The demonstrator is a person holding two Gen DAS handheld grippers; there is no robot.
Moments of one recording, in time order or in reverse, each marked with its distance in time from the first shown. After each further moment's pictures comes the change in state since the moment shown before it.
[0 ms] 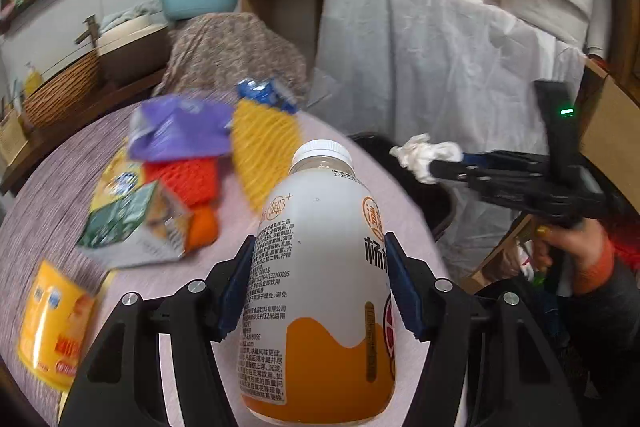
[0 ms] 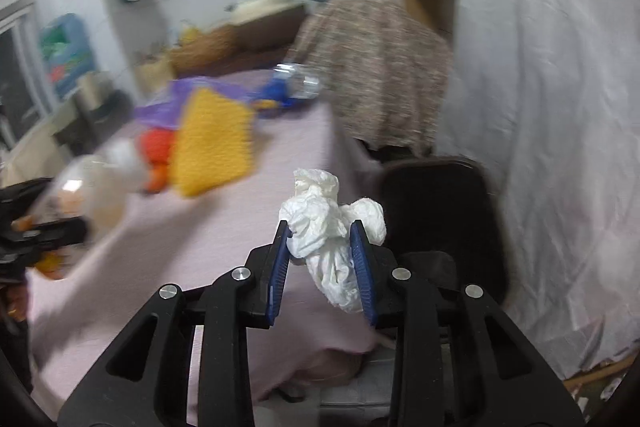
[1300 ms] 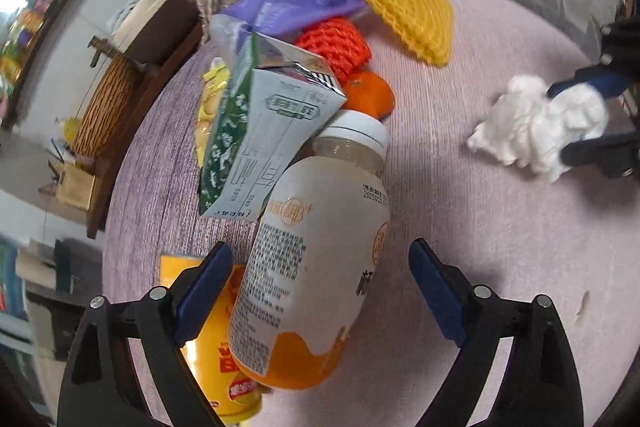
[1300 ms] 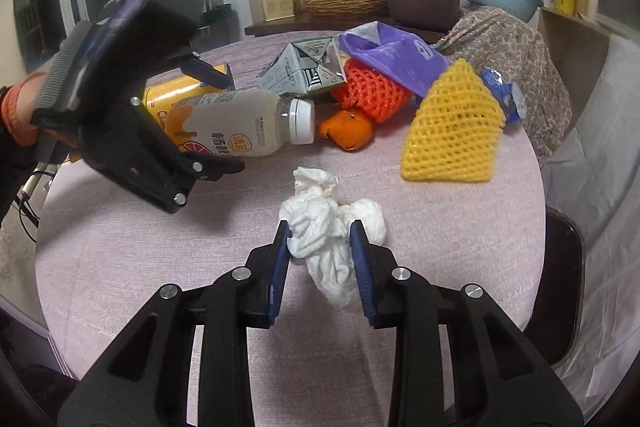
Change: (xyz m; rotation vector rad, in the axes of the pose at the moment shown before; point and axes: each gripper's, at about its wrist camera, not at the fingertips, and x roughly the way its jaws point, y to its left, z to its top) left arm 0.017 0.101 -0.045 0.375 0.409 0.342; right arm 0.007 0.183 -0.025 -0.393 0.094 0.249
